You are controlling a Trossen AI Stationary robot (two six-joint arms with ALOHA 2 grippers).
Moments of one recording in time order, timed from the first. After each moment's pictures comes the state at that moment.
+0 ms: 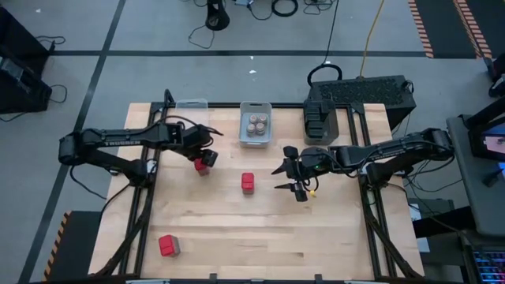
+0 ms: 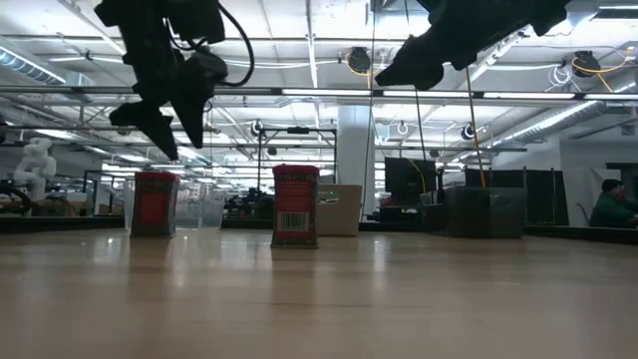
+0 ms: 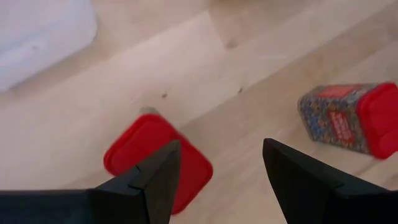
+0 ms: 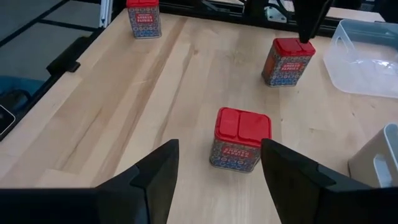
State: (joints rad) left arm 0.24 1.21 0.88 -0.82 0.01 -0.88; right arm 0.08 1.28 0.80 -0.03 -0.08 -0.07
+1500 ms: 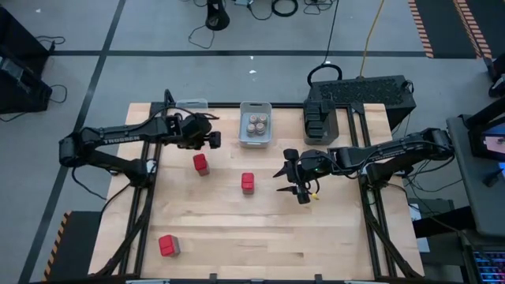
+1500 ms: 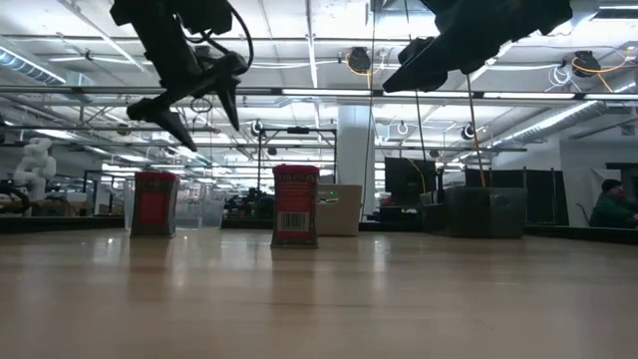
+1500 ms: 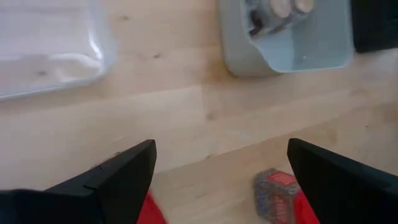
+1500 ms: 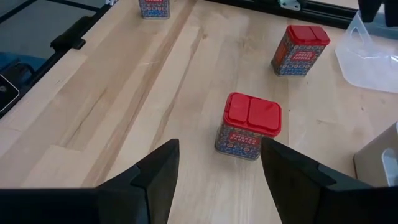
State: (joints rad) left arm 0.32 1.21 0.93 -0.72 -0.08 -1.12; right arm 0.10 1.28 0.80 -0.09 -0.08 -0.12
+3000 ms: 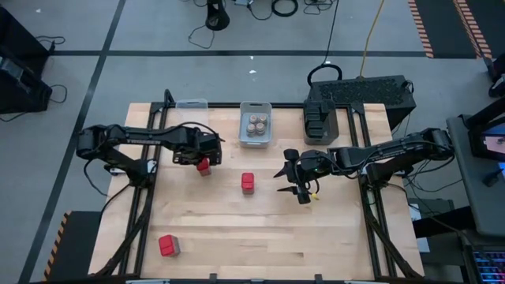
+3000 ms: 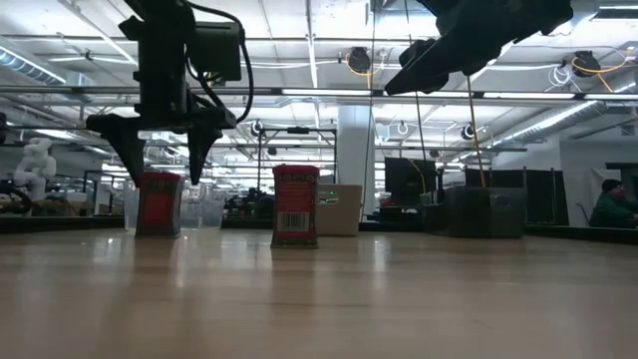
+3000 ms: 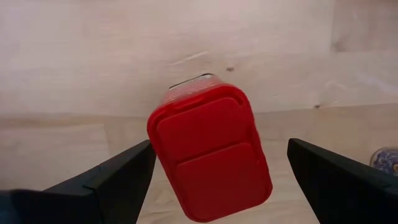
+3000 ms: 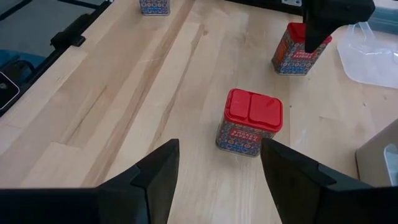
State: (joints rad) left arm 0.21 1.43 0.93 -0.95 -0.04 -1.32; right arm 0.10 1.28 0.80 -0.10 -0.08 -0.11
